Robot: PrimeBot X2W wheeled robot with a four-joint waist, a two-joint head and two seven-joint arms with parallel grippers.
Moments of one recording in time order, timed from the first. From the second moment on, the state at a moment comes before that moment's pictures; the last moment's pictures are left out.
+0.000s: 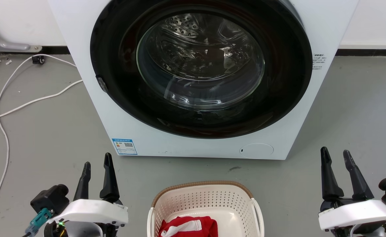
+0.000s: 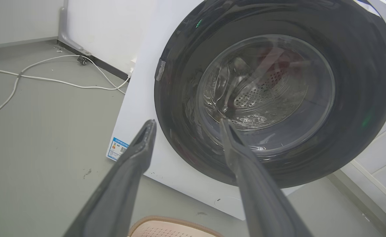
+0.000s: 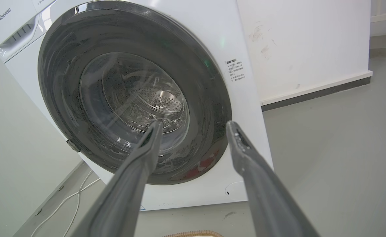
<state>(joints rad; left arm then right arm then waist) -0.01 0.05 -0.02 0.07 -0.57 0.05 -0.15 0.03 -0.05 -0.03 0.02 0.42 0.13 -0.15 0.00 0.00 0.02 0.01</state>
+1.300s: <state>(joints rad) 0.01 0.05 -0.06 0.05 -0.22 0.10 -0.23 0.06 -0.05 -0.01 -0.05 0.04 0.13 -0.23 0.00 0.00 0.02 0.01</state>
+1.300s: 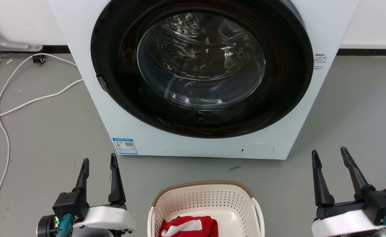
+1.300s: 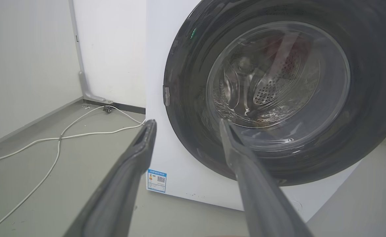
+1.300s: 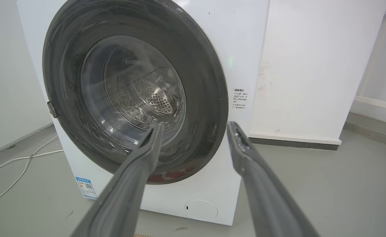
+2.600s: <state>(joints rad) 0.03 0.05 -0.06 0.05 -0.09 0.11 -0.26 0.08 -0.05 -0.02 -0.05 -0.04 0.13 -0.26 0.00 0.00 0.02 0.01</state>
